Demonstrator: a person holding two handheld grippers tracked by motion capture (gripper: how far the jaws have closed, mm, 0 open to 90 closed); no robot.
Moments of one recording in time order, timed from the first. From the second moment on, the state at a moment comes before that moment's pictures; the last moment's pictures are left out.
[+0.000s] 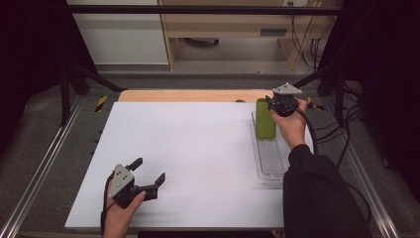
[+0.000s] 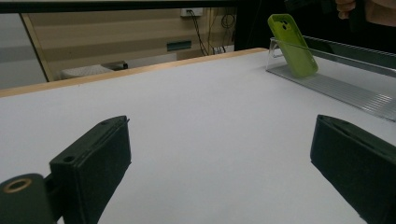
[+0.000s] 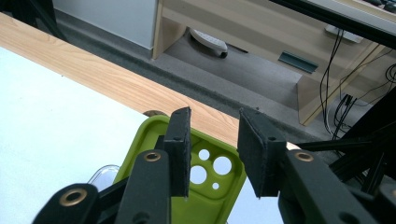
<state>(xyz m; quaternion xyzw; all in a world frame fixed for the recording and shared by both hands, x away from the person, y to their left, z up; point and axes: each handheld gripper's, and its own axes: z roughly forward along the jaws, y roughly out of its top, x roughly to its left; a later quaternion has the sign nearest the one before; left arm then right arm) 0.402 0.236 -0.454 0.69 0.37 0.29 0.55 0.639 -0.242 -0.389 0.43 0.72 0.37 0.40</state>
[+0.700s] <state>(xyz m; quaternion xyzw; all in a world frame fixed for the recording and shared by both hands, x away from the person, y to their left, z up) 0.402 0.236 -0.454 0.69 0.37 0.29 0.55 0.643 -0.241 -0.392 0.48 0.70 0.38 0.37</state>
